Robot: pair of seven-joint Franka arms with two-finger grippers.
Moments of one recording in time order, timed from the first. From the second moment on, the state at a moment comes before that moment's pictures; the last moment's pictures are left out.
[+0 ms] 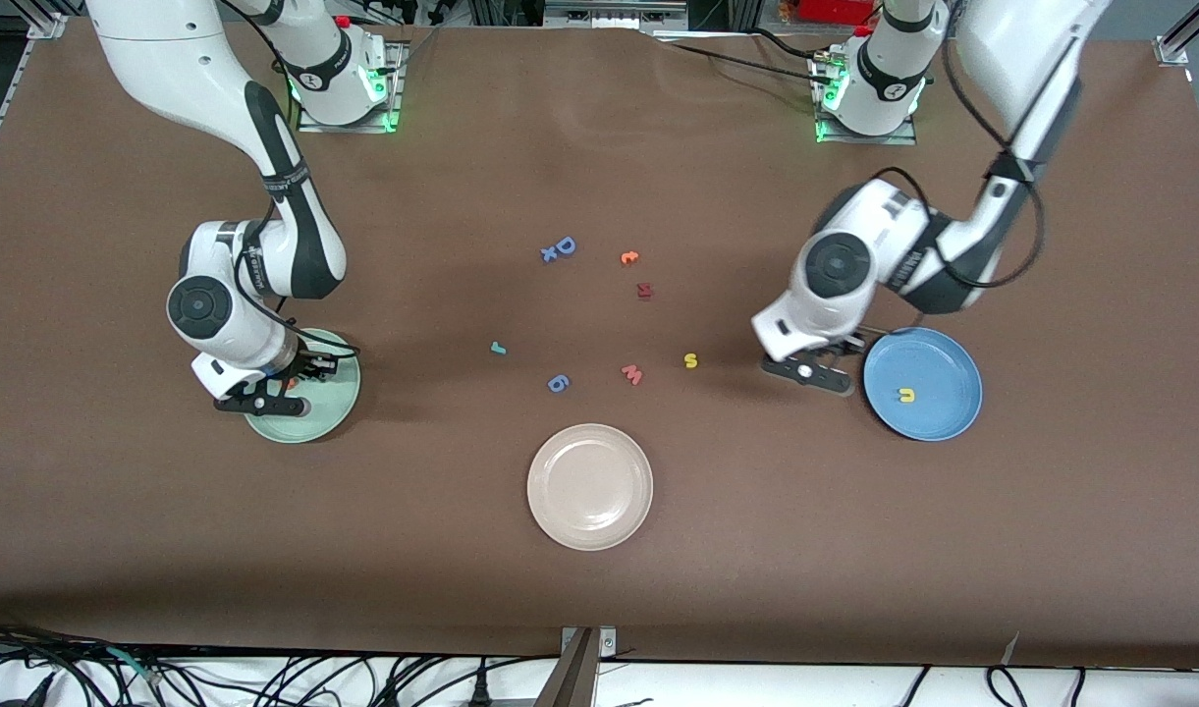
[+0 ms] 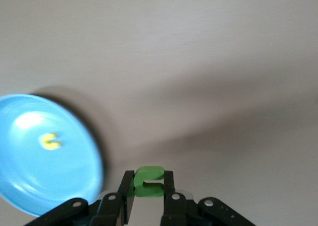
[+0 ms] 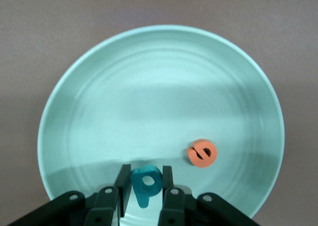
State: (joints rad) left arm 0.16 0.46 -0.54 -1.90 0.46 2.08 -0.26; right arm 0.42 0.51 -0.32 -2.02 0.08 2.45 0.11
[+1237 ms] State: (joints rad) left arm 0.43 0.59 -0.54 -1.92 0.46 2.12 0.03; right arm 0.52 0.56 -0.11 -1.85 0.09 2.41 0.69
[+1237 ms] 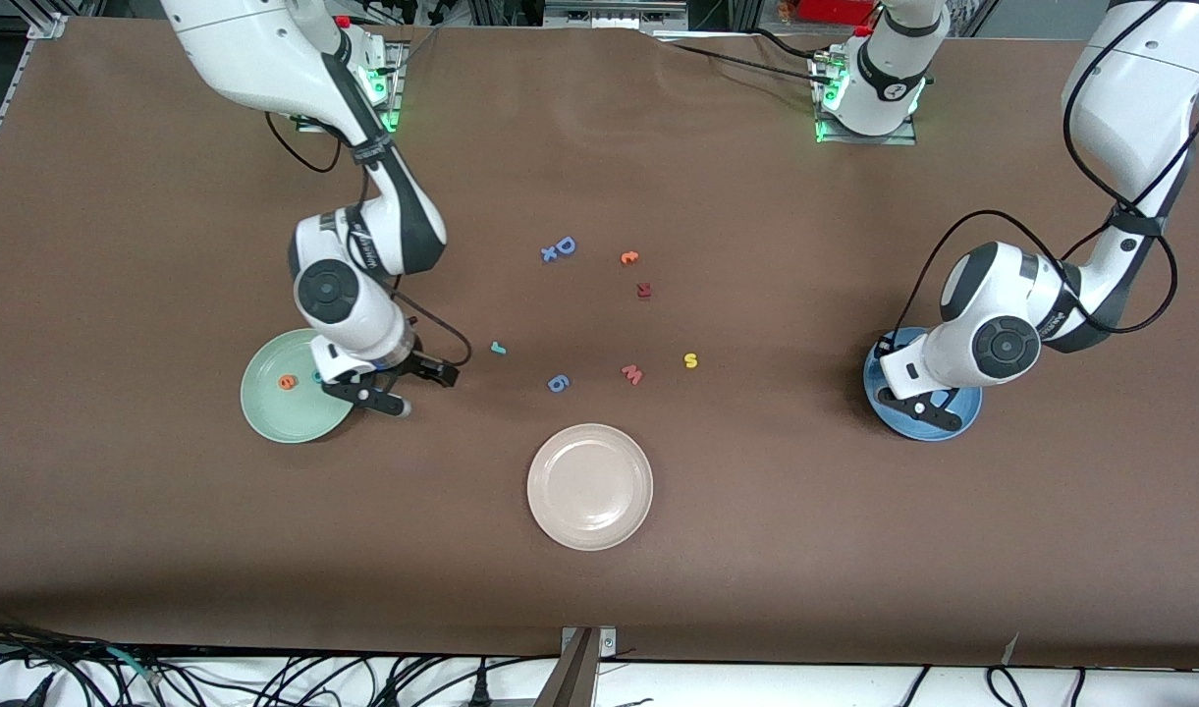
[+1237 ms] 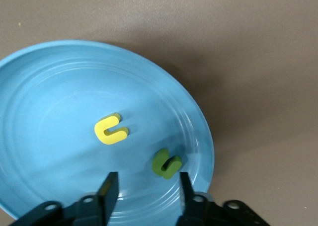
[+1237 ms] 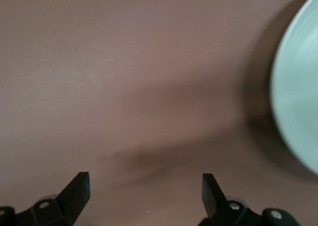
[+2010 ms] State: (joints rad) left arm 0.40 0.52 -0.76 -1.90 0.40 2.09 -0.08; right arm 0.65 0.64 -0.11 -1.83 0.09 2.46 0.94
